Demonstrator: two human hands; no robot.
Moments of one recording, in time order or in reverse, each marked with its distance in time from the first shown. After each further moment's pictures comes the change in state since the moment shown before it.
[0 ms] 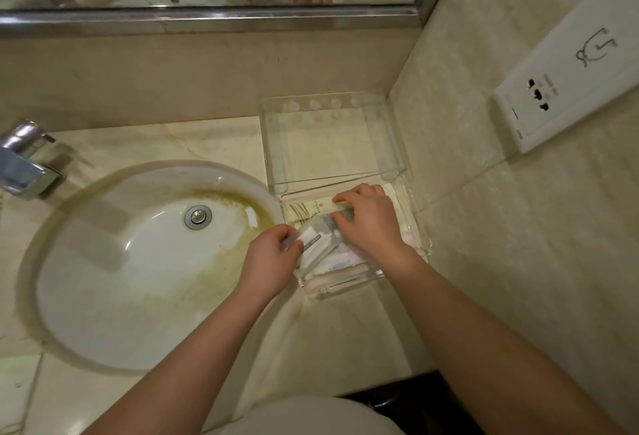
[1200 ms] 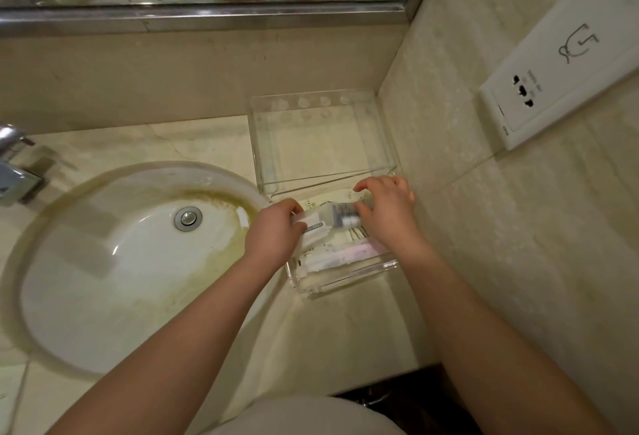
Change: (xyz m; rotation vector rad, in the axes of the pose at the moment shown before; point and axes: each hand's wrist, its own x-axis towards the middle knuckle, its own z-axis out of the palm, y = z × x) left_hand 0.044 0.019 0.012 0.285 -0.014 0.080; right_hand 0.000 0.028 -0.029 -0.061 0.039 0.126
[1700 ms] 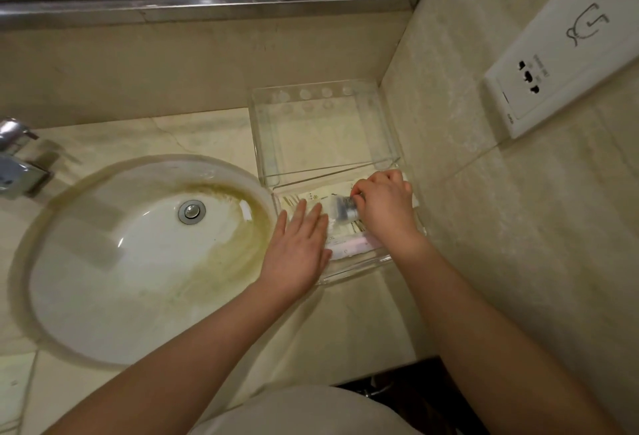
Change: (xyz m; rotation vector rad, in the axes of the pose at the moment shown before) left_hand -0.038 -0.010 0.040 0.559 -0.087 0.450; right_hand -0.002 -0.008 0.008 -0.126 0.007 -0.053
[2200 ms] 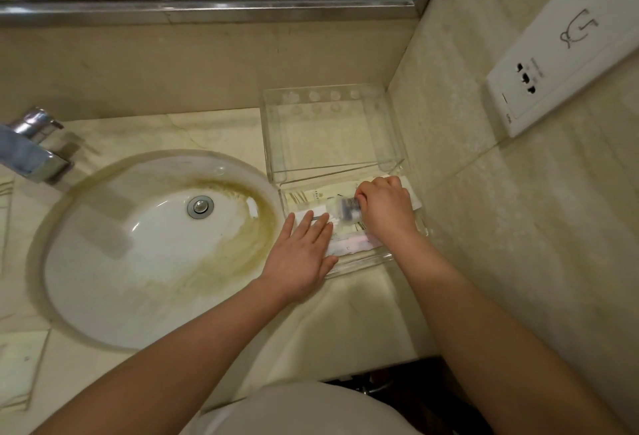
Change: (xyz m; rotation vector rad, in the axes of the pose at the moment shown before) left_hand -0.014 -0.001 0.009 0.048 -0.088 0.060; right_hand -0.004 0.004 0.010 -0.029 -0.028 -0.045
